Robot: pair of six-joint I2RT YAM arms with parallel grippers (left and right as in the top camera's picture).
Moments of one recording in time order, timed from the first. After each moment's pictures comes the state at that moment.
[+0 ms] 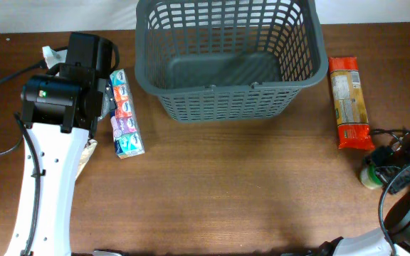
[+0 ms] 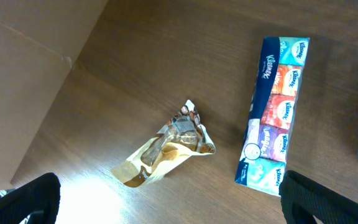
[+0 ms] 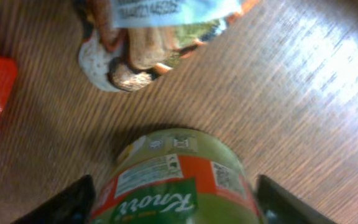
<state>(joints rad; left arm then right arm) -0.16 1.53 1.85 -1.48 -0.62 -0.46 -0.69 1.77 1.03 -0.80 0.00 0.37</state>
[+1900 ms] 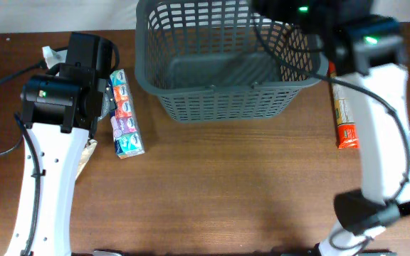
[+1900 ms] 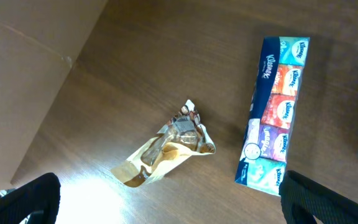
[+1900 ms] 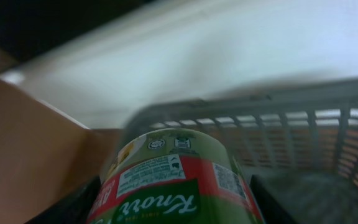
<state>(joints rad) -0.16 1.53 1.85 -1.48 -0.62 -0.46 0.24 1.87 2.31 -0.87 -0.26 0.43</state>
